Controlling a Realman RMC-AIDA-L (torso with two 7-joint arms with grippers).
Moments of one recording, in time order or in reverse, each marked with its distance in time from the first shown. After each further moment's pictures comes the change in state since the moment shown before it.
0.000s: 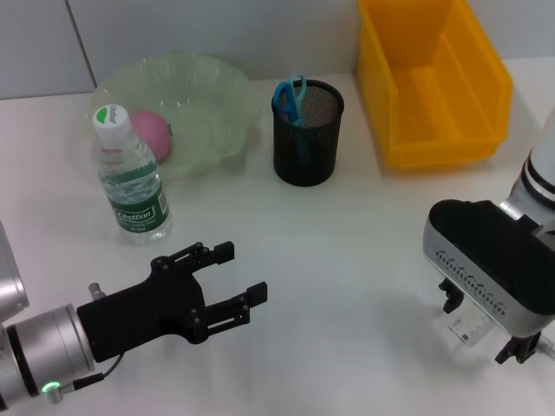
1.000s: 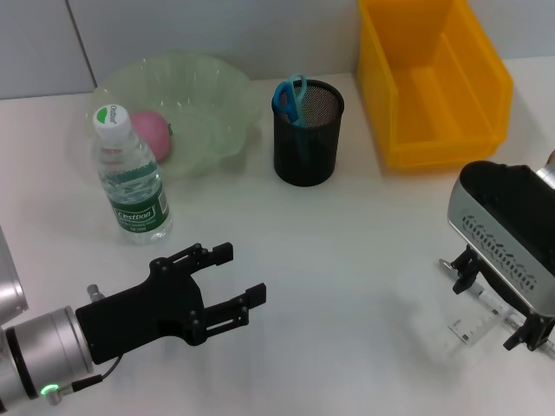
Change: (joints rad) left arm 0.004 0.000 0.001 0.000 -0.001 0.001 0.013; right arm -0.031 -0.001 0.090 -0.191 0.008 -0.134 0.039
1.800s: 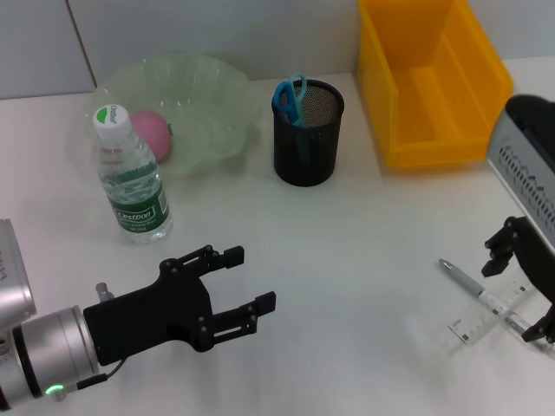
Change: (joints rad) left arm -0.017 0.005 0.025 0.000 0.002 0.014 0.031; right arm 0.018 0.001 0.178 -0.075 -0.012 -0.135 0.116
